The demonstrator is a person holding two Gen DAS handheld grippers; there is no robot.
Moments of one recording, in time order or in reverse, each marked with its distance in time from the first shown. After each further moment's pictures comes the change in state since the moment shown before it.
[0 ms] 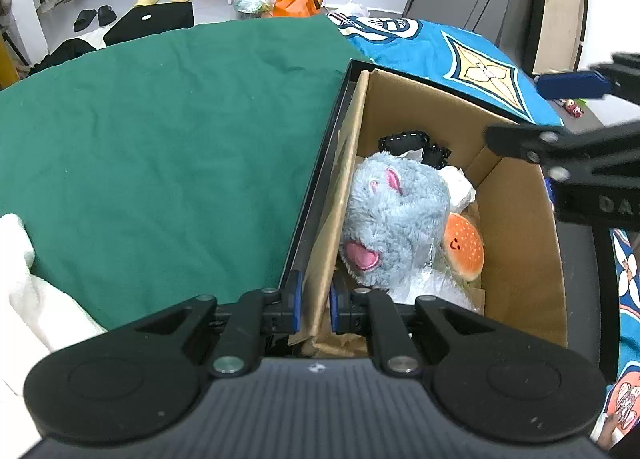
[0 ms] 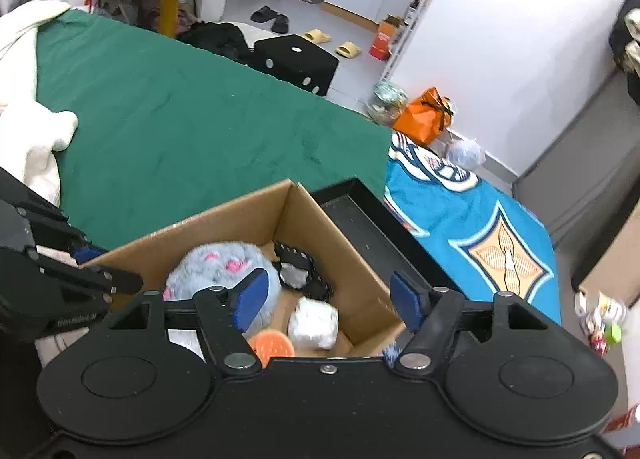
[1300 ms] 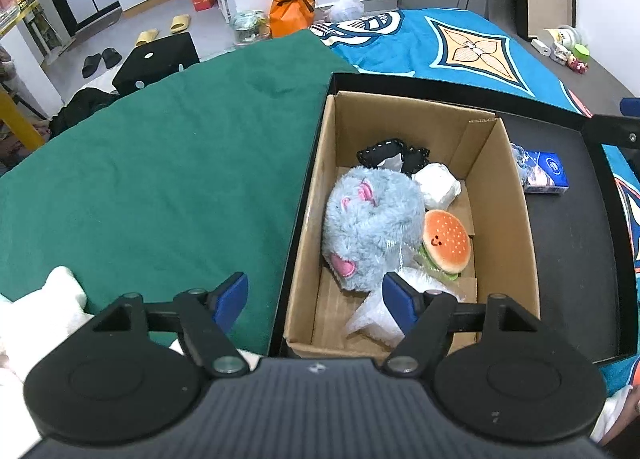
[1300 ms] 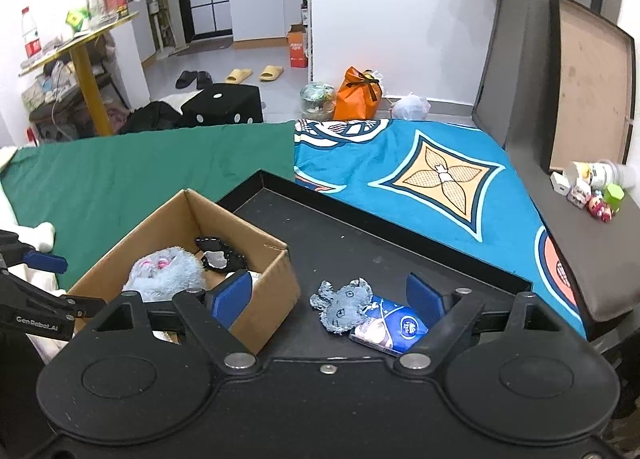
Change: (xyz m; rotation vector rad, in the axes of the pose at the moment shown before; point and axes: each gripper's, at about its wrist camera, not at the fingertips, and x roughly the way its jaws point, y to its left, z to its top) left arm -0.029 -0.049 0.018 0.157 0.016 0.147; right arm -0.031 -0.115 -0.082 0.441 -0.072 0.038
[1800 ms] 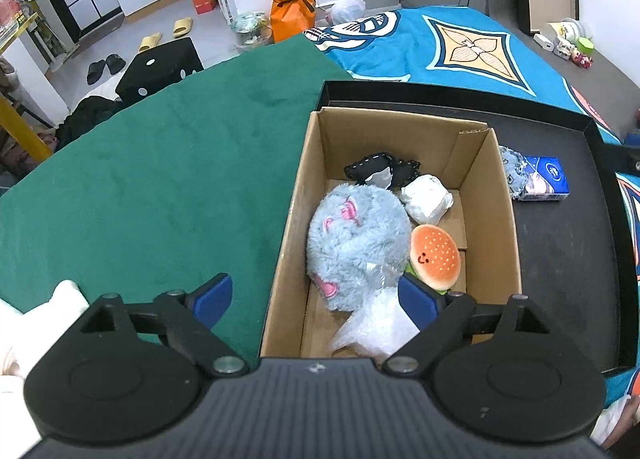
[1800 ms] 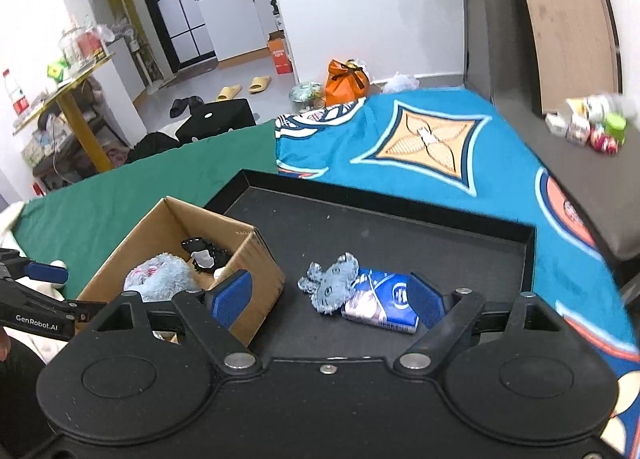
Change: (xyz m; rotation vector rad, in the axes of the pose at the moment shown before) left arm 0.000 -0.023 0.017 0.019 0.012 0.039; right arm 0.010 -0.047 -0.032 0.184 -0.001 0.082
